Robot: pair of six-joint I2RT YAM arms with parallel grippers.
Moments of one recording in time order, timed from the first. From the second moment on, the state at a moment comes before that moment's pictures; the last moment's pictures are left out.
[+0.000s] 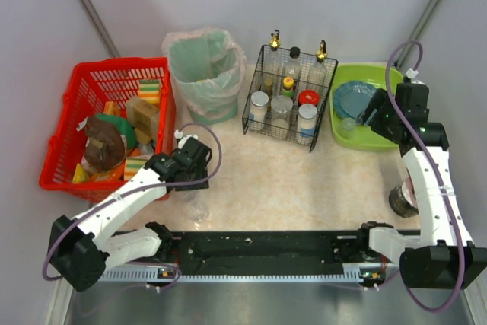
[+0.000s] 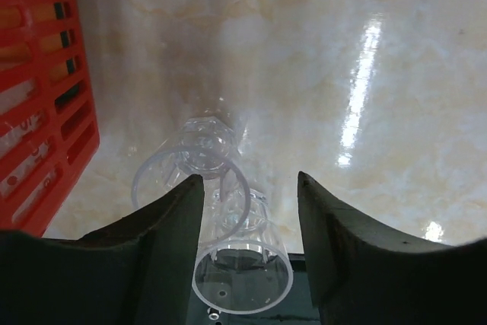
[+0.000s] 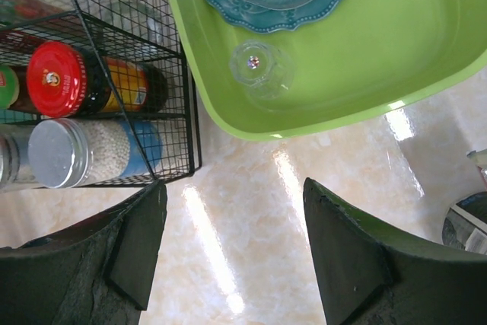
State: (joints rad) left arm -0.63 1.07 0.81 -0.89 -0.26 -0.66; right arm -0.04 1.09 1.19 -0.80 0.06 0.48
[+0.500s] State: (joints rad) left arm -0.63 1.15 0.73 -0.78 -0.32 -0.74; right arm -0.04 1.04 1.19 -0.80 -0.01 0.47
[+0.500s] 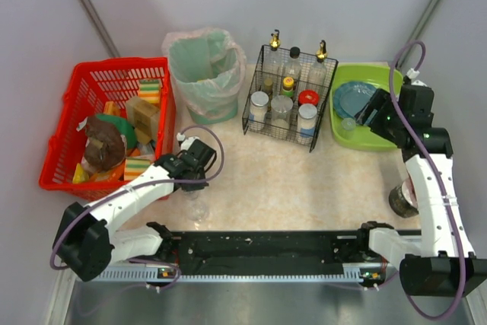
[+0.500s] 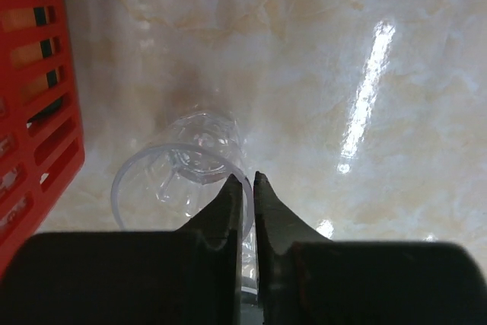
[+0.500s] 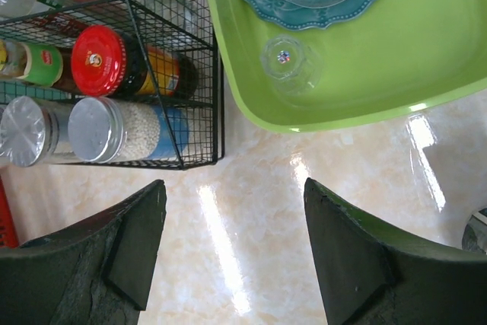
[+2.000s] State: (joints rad) left arm -0.64 1.36 1.37 -0.05 0.64 -1.16; right arm 0.30 0.92 0.87 0.13 -0.69 0.95
